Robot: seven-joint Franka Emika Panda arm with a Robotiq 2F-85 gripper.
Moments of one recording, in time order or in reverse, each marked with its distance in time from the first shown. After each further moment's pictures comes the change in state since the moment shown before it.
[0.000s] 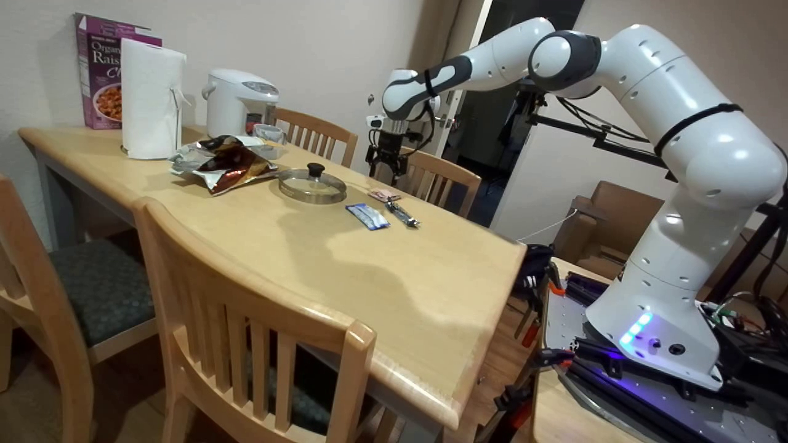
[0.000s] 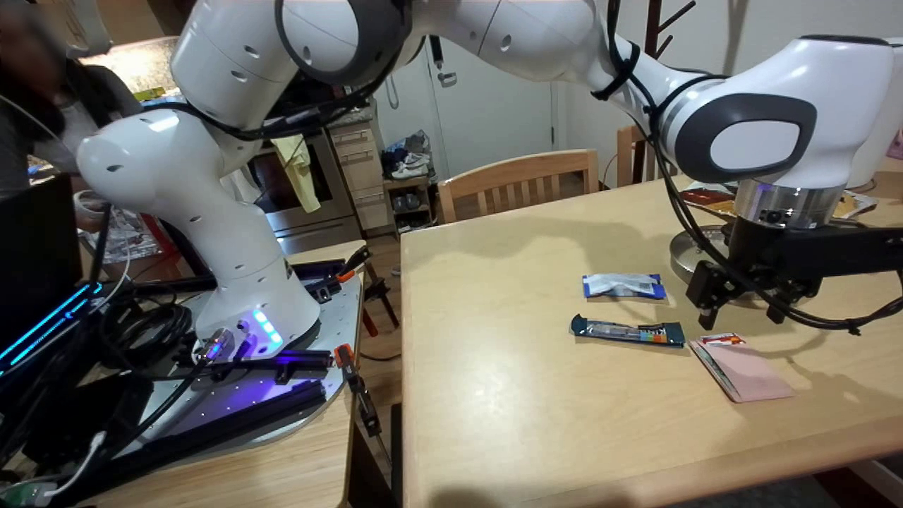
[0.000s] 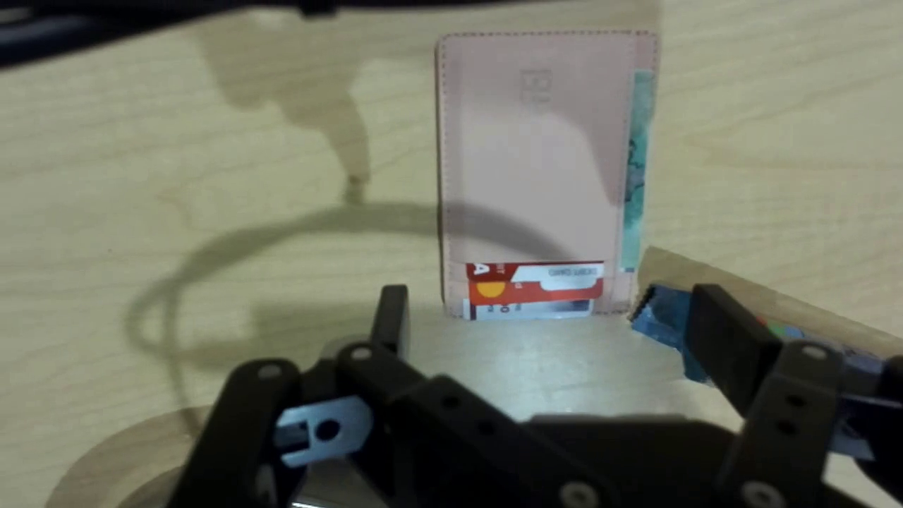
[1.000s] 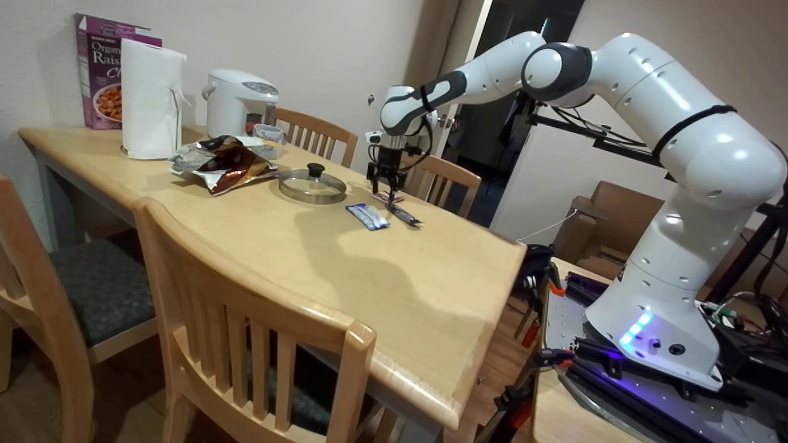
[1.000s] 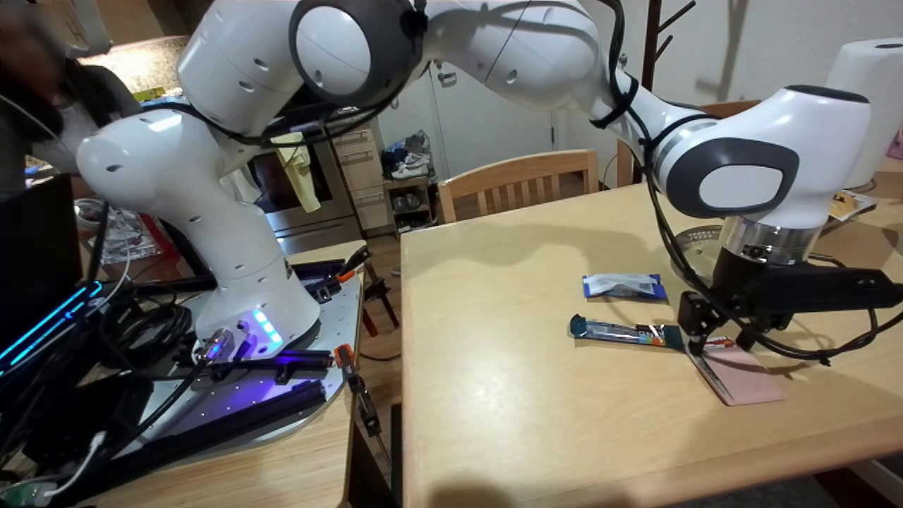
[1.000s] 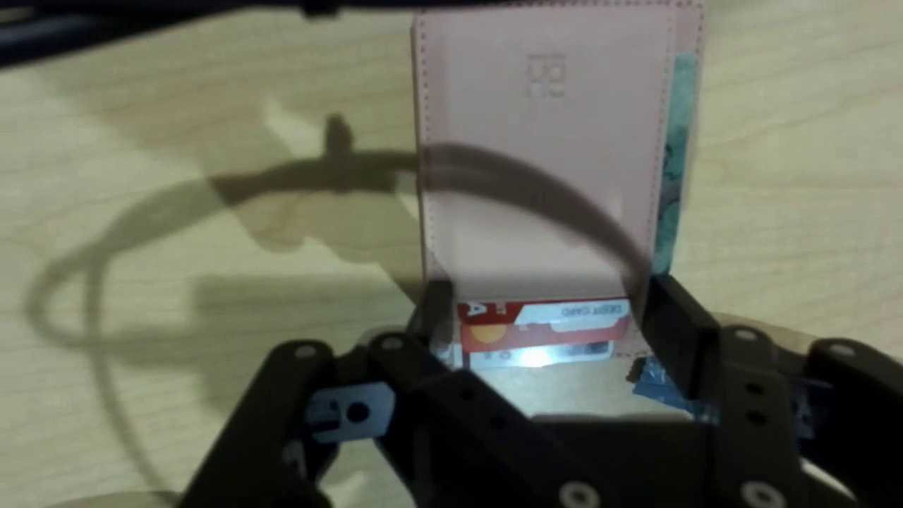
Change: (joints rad) arm -0.004 0.063 0.000 0.008 0.000 0.006 0.000
